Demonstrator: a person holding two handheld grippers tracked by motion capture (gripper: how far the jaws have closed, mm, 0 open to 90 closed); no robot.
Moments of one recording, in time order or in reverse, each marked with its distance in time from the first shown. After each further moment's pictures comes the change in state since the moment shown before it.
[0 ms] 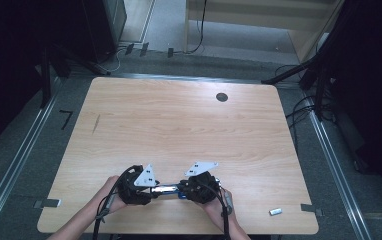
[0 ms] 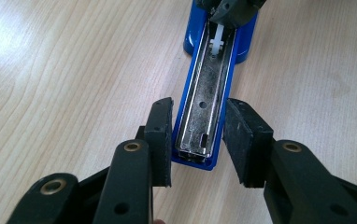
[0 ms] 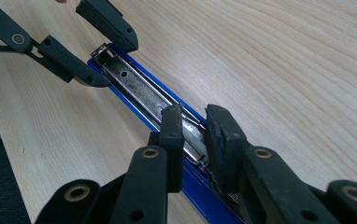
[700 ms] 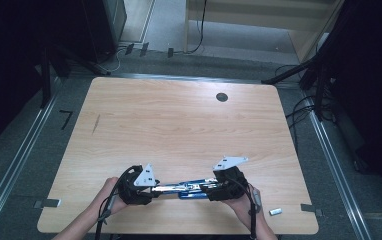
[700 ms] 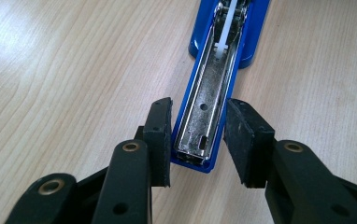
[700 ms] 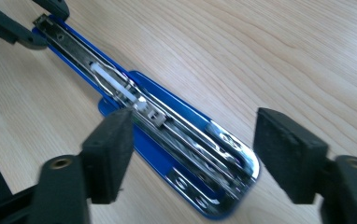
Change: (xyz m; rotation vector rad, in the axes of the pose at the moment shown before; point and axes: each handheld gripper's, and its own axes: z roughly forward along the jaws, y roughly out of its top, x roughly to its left) left arm 0.000 -0.001 0.001 -0.017 0.013 -0.026; right arm -0.041 -0.016 -0.058 0.049 -0.102 0.045
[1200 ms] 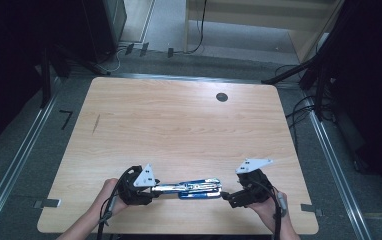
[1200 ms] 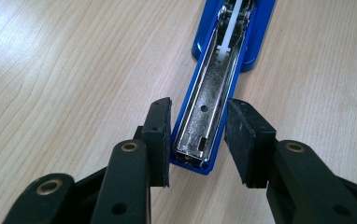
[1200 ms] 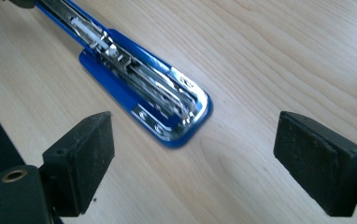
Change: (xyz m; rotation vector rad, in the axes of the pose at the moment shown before) left arm -0.002 -0.001 0.000 -0.019 0.019 -0.010; right arm -0.028 -0.026 -0.042 0.036 -0.007 -0.001
